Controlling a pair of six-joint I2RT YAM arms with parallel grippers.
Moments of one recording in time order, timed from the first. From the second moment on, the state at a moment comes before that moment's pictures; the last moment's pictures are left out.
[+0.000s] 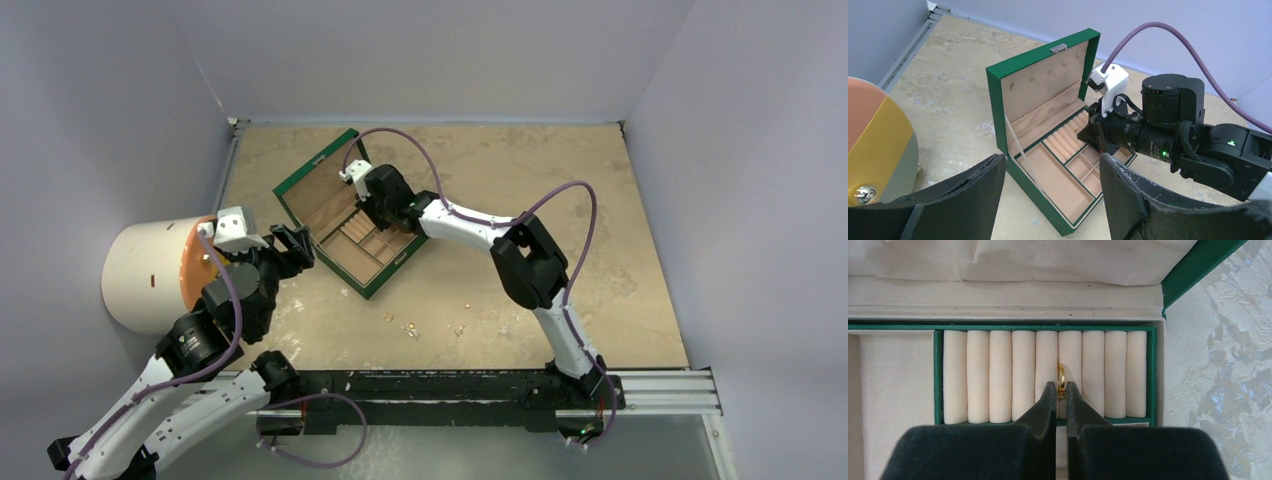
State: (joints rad) left arm -0.81 0.47 0.84 -0.54 -0.84 -0.44; right arm 0.85 2.23 1.78 -0.23 0.09 -0.08
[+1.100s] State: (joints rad) left arm -0.79 0.49 0.84 -0.54 -0.83 -0.44; right arm 0.85 2.26 1.81 -0.24 0.10 -0.06
